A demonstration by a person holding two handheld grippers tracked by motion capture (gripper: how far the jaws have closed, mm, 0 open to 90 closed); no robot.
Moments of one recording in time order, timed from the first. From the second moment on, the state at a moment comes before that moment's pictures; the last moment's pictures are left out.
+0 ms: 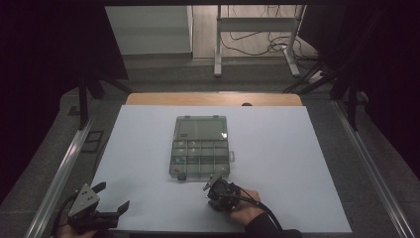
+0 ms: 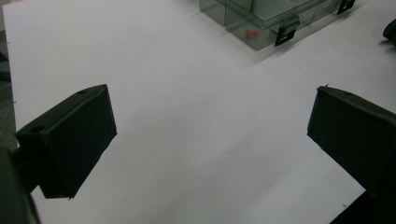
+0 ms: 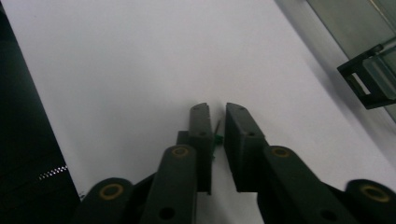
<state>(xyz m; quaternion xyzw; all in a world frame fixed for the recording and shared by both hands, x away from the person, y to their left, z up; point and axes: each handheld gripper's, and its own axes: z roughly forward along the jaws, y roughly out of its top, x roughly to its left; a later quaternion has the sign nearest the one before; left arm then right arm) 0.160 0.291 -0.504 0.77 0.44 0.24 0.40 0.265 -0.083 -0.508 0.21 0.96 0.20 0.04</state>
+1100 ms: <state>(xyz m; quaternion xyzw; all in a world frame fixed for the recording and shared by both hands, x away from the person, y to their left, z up) 0.161 0.289 -0.504 0.77 0.44 0.24 0.39 0.278 -0.091 -0.480 0.24 0.92 0.30 0.06</state>
